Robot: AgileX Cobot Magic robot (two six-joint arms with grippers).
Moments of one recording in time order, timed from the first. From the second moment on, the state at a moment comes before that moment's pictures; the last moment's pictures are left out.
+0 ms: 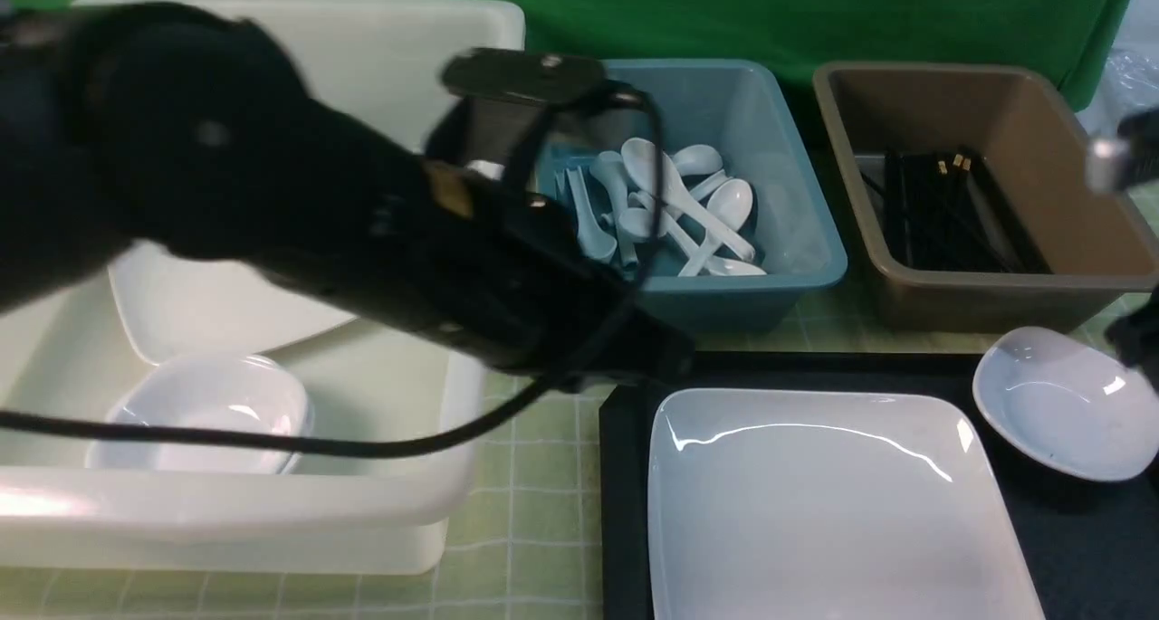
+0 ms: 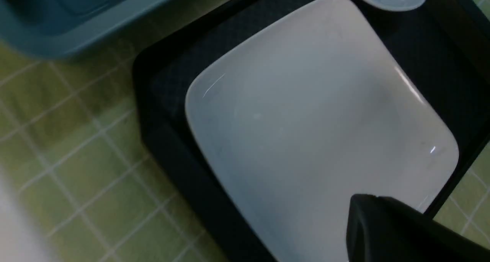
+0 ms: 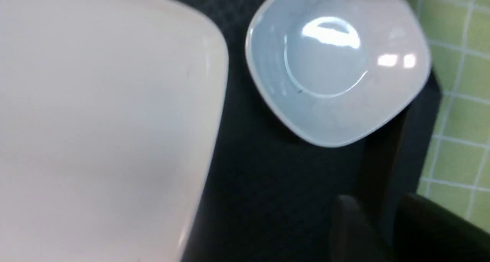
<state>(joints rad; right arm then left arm) 0.10 1.40 -1.12 -0.14 0.97 -0.12 -0.71 1.45 -1.21 -0.32 0.73 0.07</state>
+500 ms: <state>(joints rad) 0.10 1.56 -0.81 -0.27 0.44 -0.04 -0.77 1.70 -1.33 -0.35 0.52 0.13</state>
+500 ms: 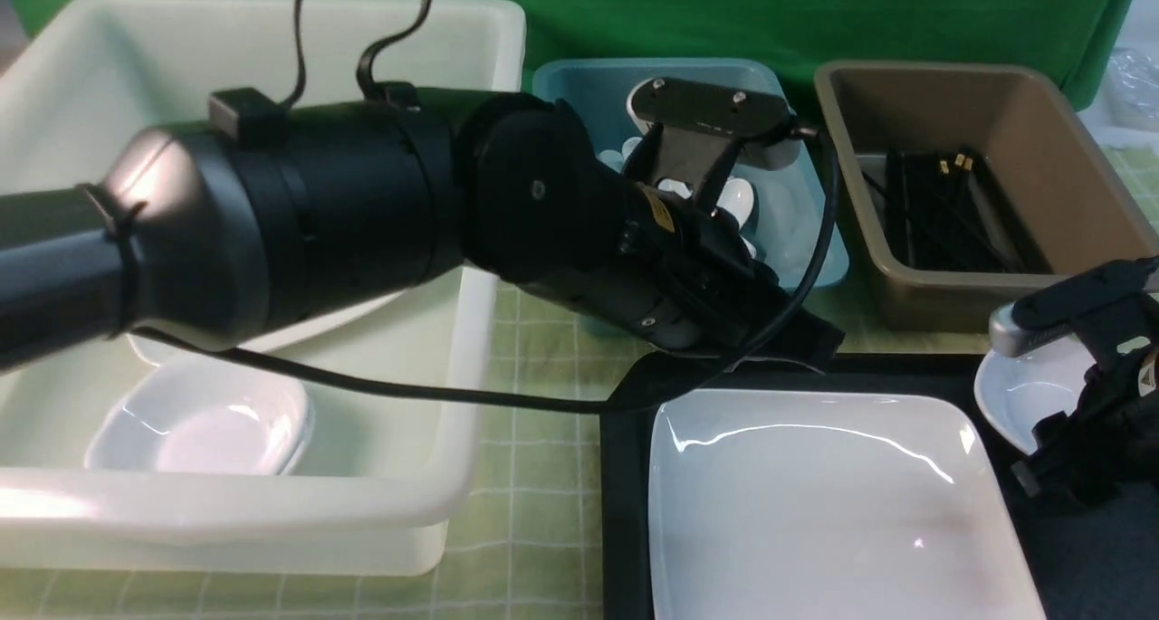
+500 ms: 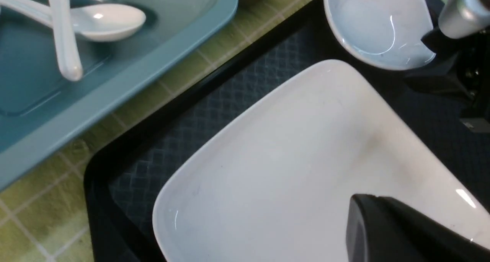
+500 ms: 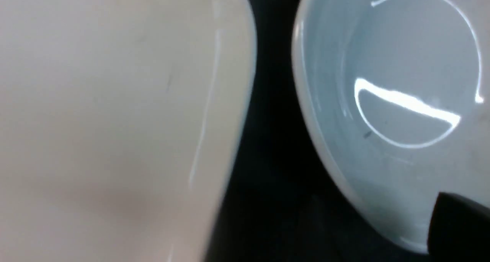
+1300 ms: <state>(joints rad) 0.15 1.51 -0.88 -0.28 0.46 -0.02 -0.75 1.70 -1.34 -0.34 0.51 0.11</state>
